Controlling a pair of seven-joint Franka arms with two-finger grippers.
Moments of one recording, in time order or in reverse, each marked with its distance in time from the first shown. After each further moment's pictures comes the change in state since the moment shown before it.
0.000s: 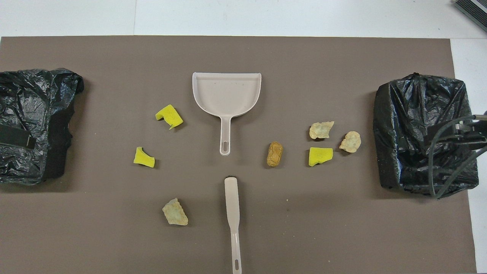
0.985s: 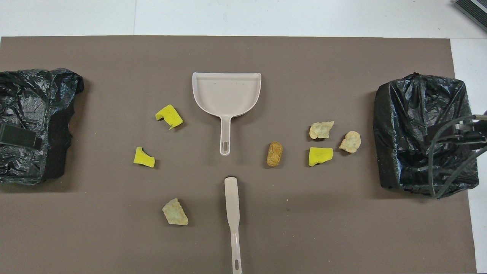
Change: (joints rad) left arm -0.016 0.000 -0.029 0.000 -0.001 0.000 0.000; right arm 0.000 0.000 0.000 0.000 0.000 0.000 0.000
